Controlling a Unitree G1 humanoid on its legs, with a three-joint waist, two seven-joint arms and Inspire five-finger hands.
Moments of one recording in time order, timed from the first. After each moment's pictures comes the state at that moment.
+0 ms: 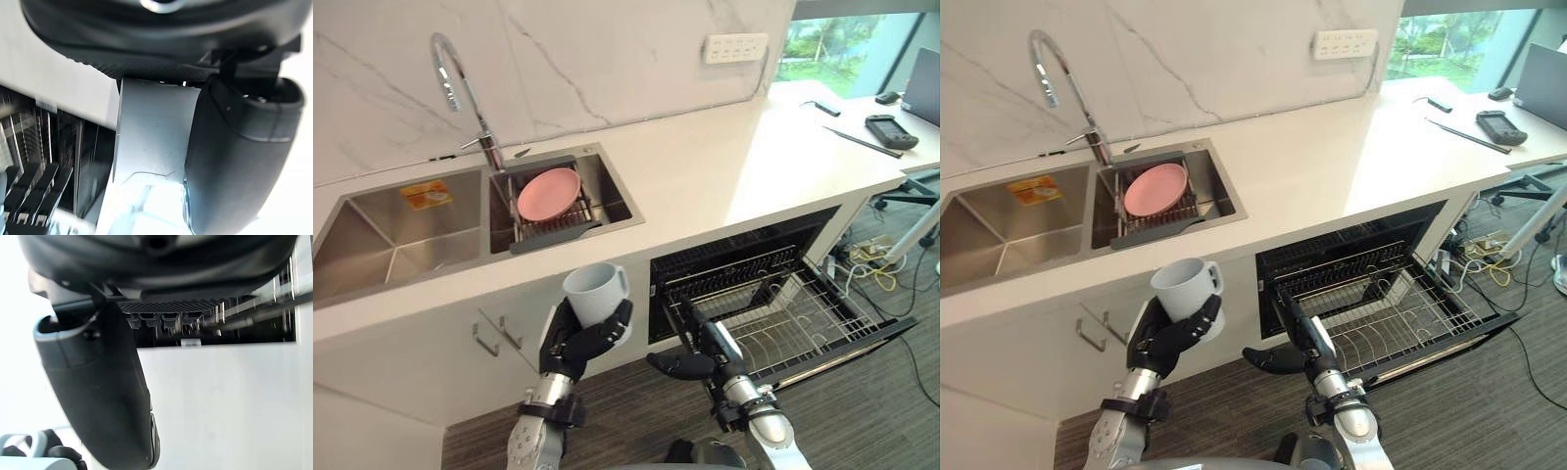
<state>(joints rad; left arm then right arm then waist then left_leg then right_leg) 0.32 0.11 -0.27 0.05 -0.51 -0.44 -0.19 0.19 -0.18 0.16 0.38 0.12 -0.35 0.16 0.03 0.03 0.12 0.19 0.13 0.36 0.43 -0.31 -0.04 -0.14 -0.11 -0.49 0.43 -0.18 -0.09</state>
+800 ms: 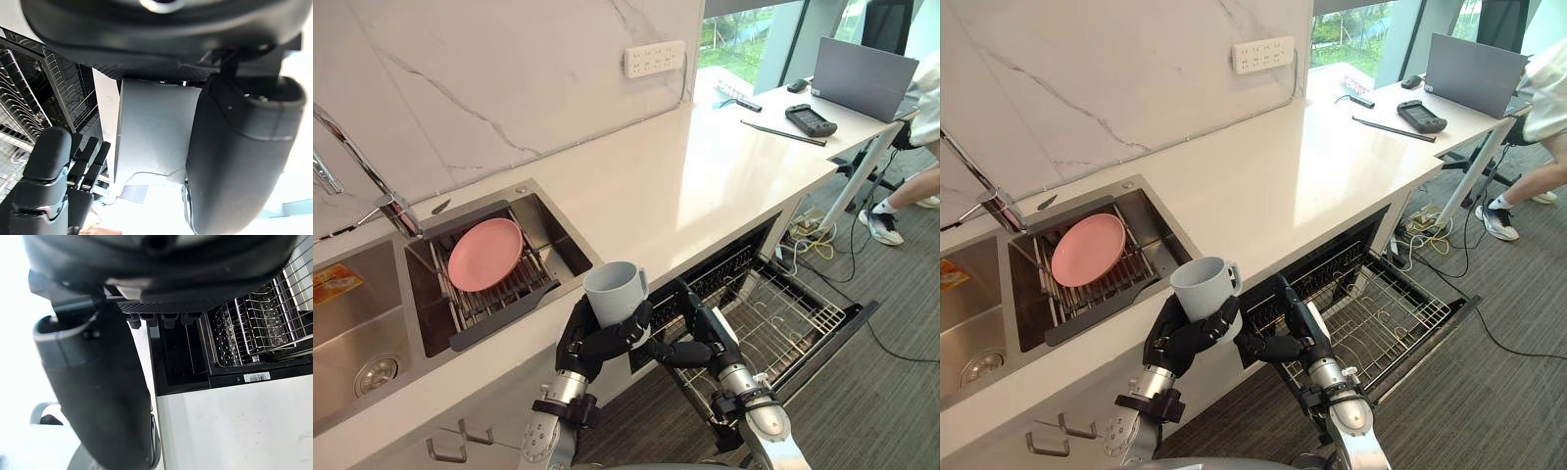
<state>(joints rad) 0.32 0.13 -0.34 0.04 -0.49 -0.43 -0.16 0.22 -0.14 0.16 0.28 0.12 -0.35 0.18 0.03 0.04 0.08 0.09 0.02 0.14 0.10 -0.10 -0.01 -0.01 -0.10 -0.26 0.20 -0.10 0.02</state>
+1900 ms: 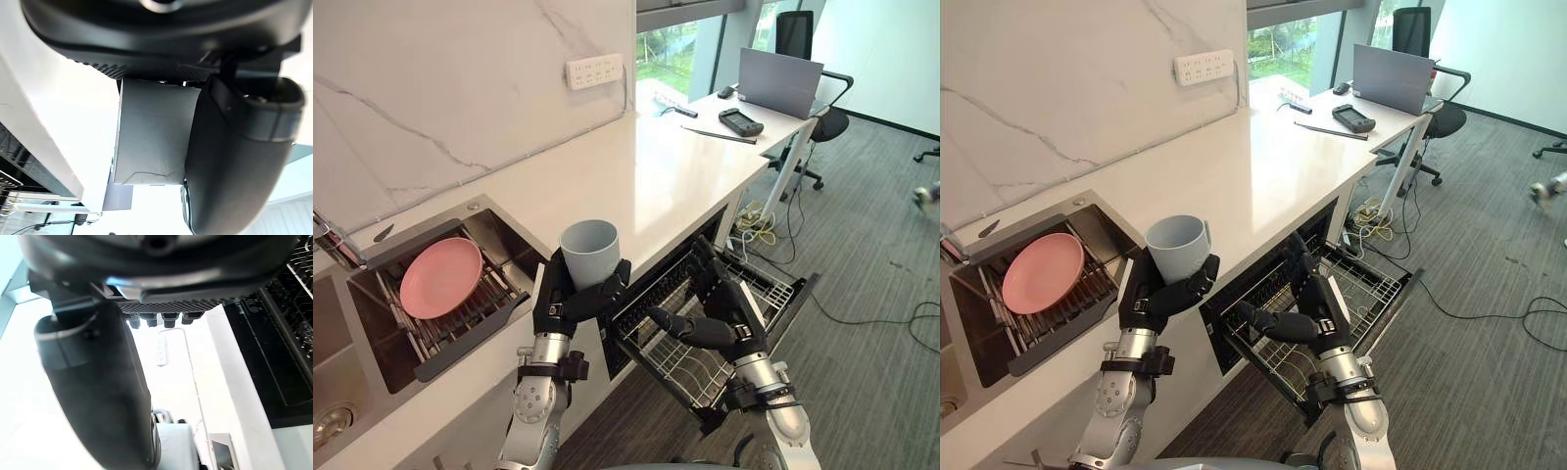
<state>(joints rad) 0.15 0.13 -0.23 0.07 -0.24 -0.48 0.09 0.30 -0.08 0.10 -0.08 0.28 -0.36 0.29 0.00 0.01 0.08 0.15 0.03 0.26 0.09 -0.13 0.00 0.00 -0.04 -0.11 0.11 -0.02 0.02</state>
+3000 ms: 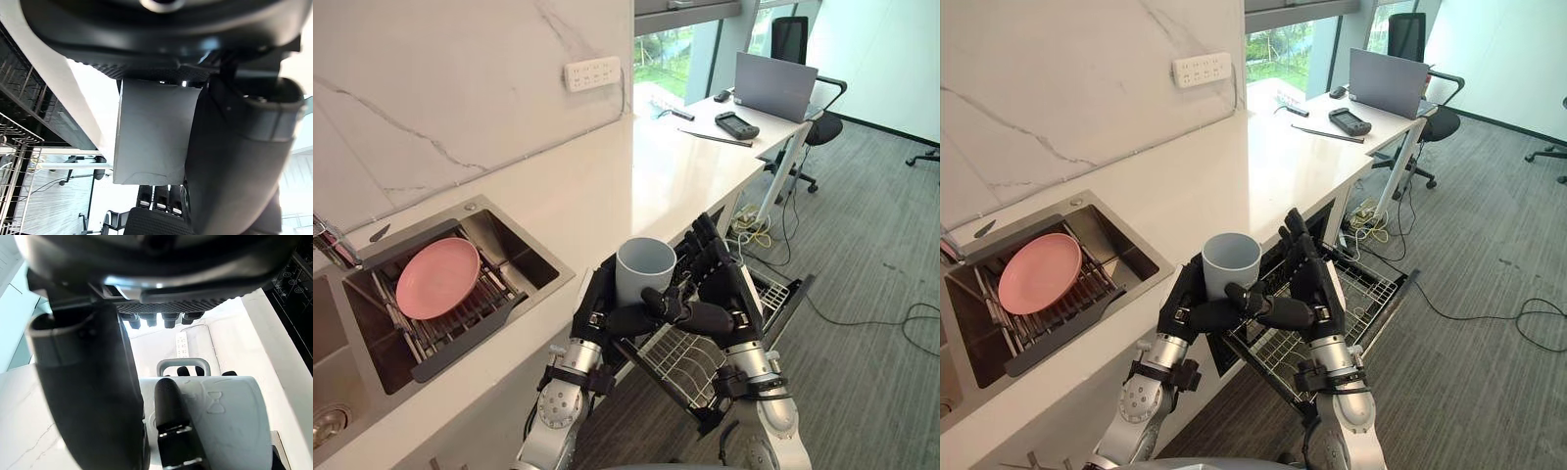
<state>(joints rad) 0.16 0.12 -0.37 0.02 -0.13 -0.46 0.00 0.28 -0.07 0.20 -0.13 0.31 -0.39 0.17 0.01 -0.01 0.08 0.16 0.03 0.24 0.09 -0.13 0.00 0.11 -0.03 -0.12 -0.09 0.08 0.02</state>
